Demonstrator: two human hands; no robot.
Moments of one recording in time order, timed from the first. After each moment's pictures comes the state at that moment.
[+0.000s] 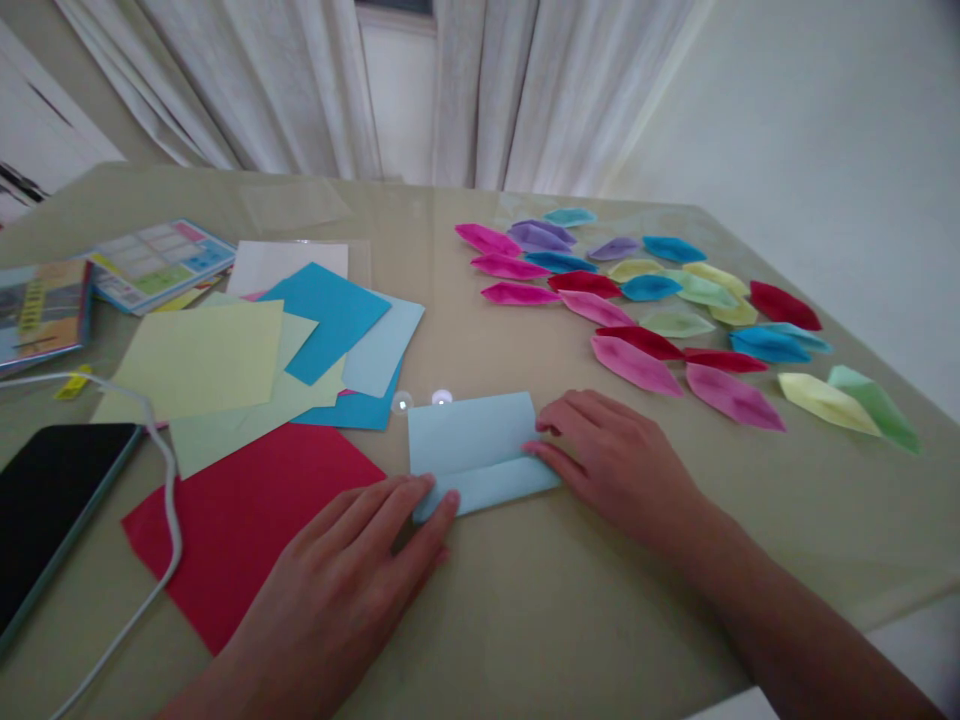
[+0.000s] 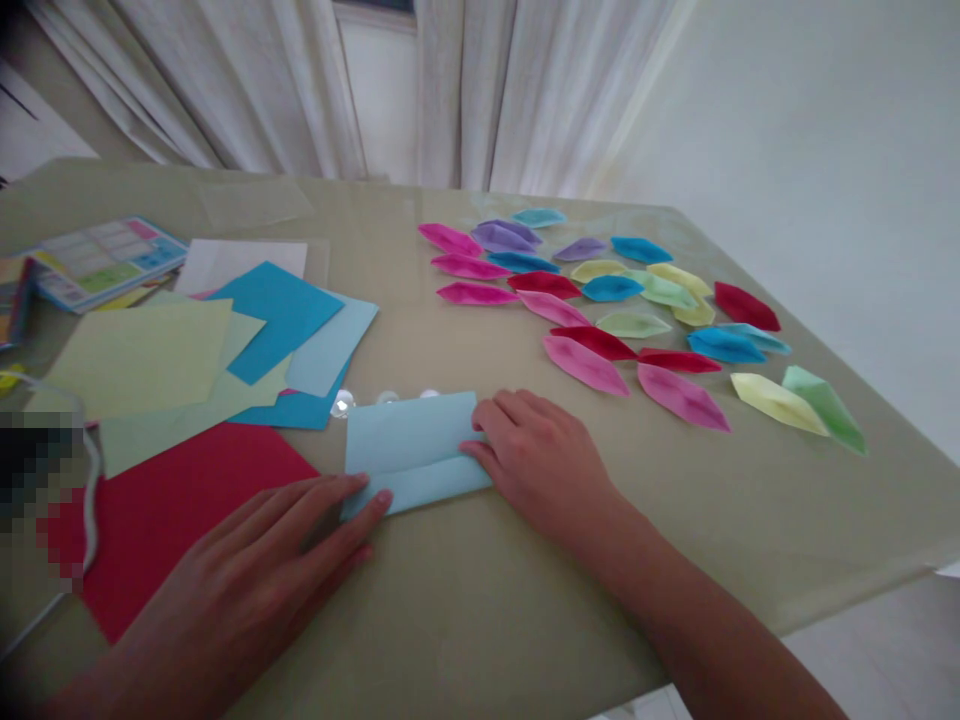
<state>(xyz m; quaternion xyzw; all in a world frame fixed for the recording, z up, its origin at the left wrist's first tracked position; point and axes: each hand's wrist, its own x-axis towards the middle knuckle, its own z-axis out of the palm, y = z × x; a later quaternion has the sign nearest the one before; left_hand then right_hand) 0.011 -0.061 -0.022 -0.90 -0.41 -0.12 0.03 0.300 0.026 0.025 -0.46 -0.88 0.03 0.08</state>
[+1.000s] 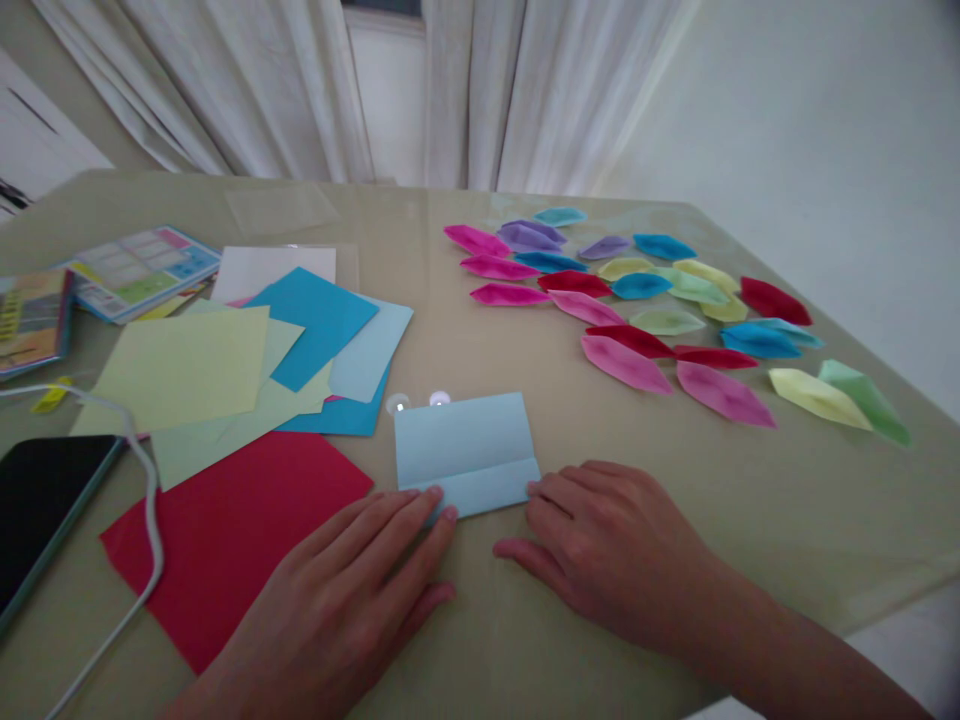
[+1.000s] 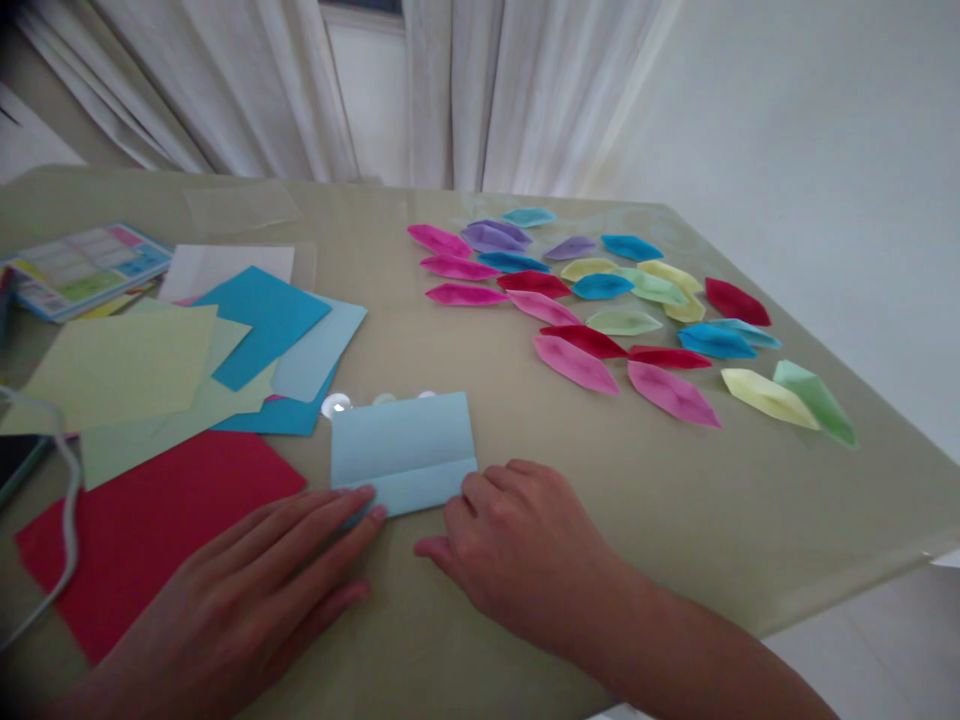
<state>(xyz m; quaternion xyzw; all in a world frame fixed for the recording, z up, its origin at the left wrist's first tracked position) 0.019 -0.058 -0.014 -0.91 -0.36 -0.18 0.05 0.293 -0.016 0.031 -0.36 -0.93 0.00 0.01</state>
